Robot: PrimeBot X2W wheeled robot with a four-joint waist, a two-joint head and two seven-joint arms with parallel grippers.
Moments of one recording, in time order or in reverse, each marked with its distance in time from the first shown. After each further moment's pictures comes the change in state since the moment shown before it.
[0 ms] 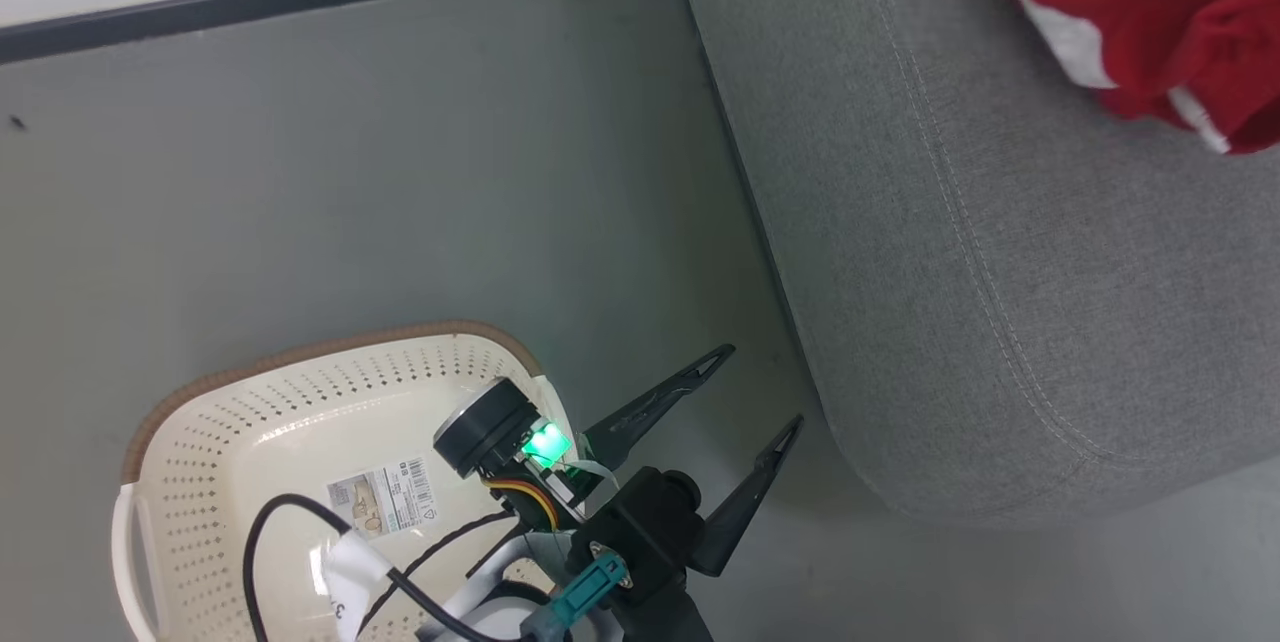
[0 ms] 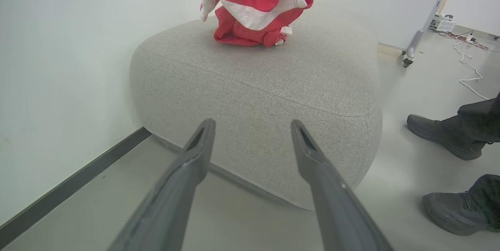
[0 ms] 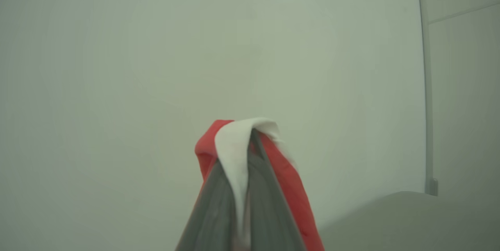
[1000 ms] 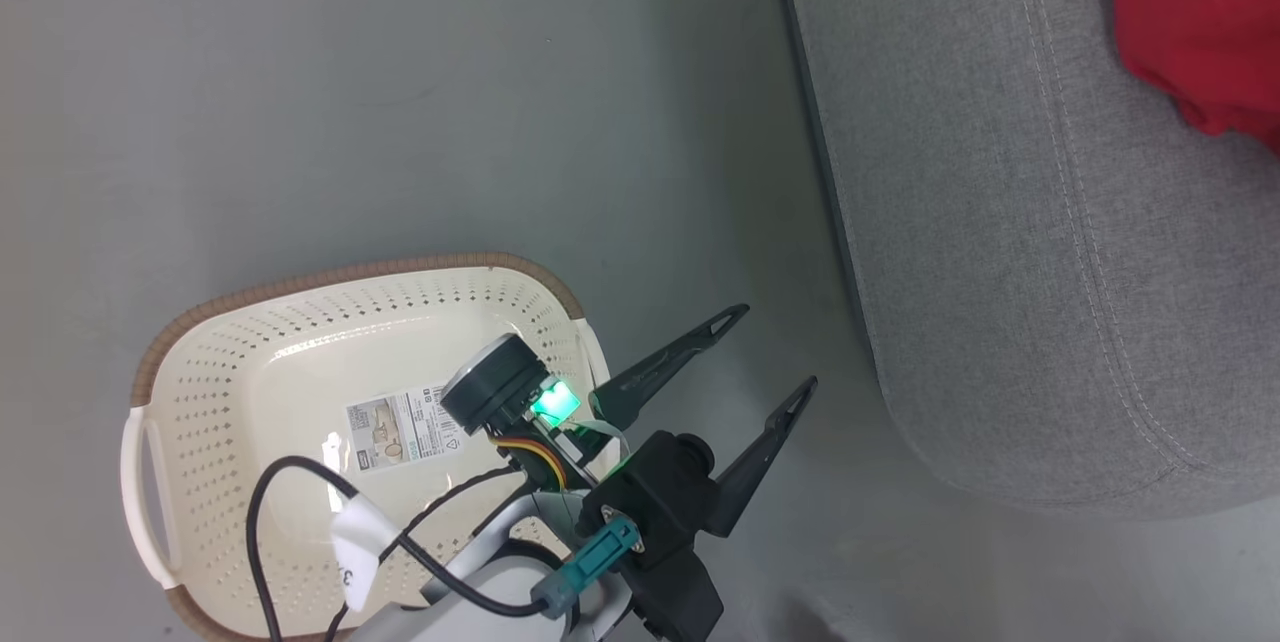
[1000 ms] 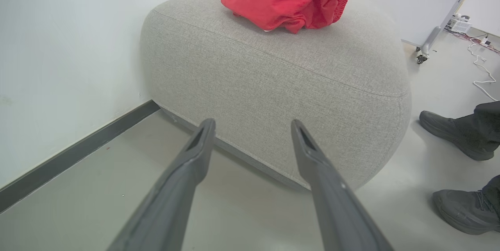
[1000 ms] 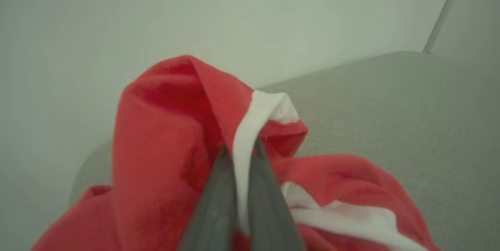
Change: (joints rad) left arm -0.069 -0.020 -0.005 0.020 0.014 -0.016 -0.002; right arm -0.079 0.029 0.064 0.461 -0.042 0.023 -0.001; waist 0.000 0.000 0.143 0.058
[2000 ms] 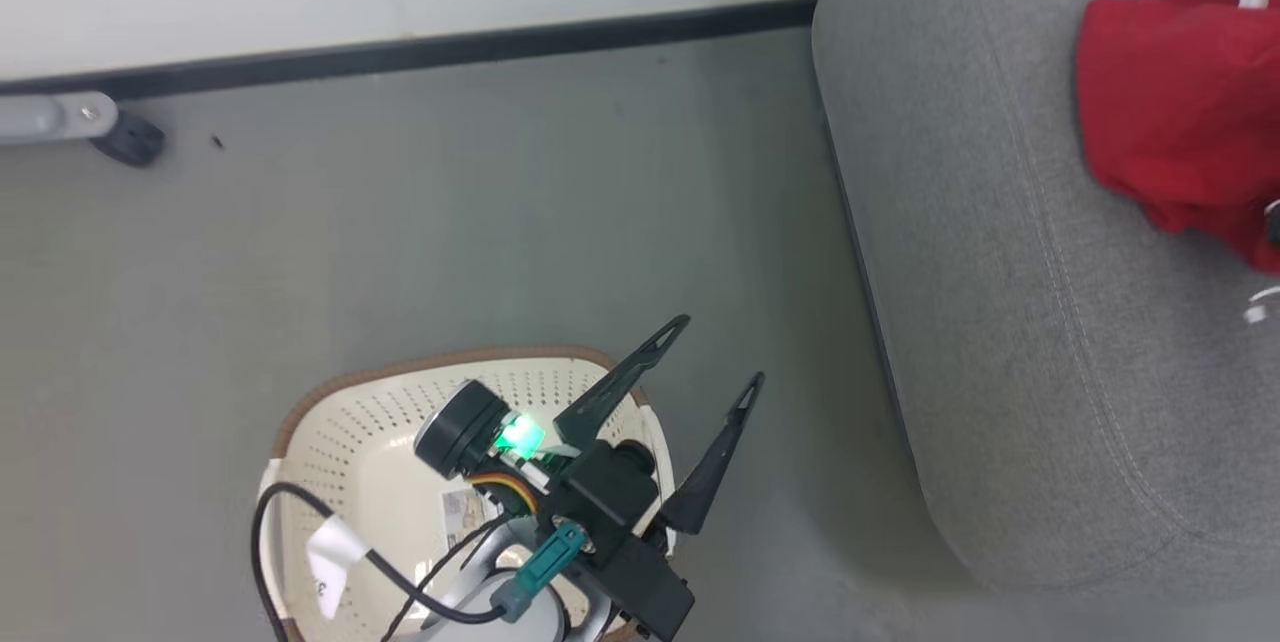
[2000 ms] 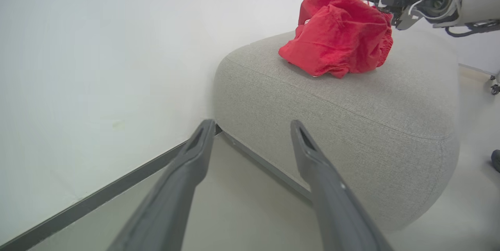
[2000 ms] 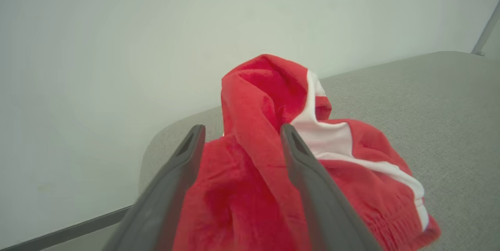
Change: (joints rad) left arm 0.066 -0.068 0.065 0.174 -0.040 0.063 -0.171; right arm 0.177 0.029 0.041 0.052 -0.046 0.058 0.000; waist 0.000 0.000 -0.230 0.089
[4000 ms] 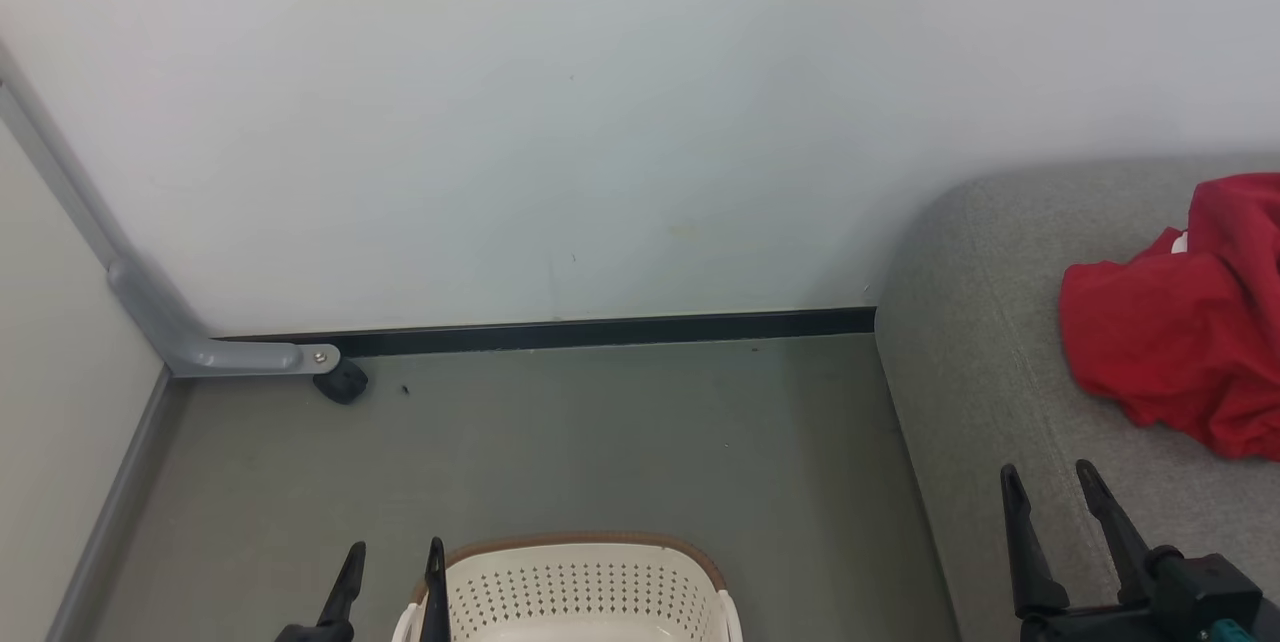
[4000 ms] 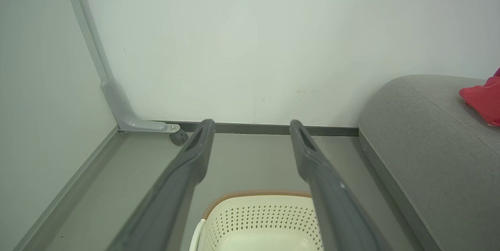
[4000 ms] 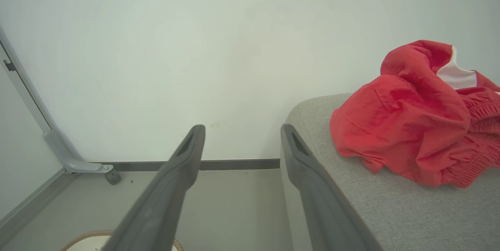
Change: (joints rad) left arm 0.489 -0.051 0.517 0.100 -0.085 0.069 -0.068; right arm 0.881 0.221 0.160 -0.688 -0.132 -0.033 0.002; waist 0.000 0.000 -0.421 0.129
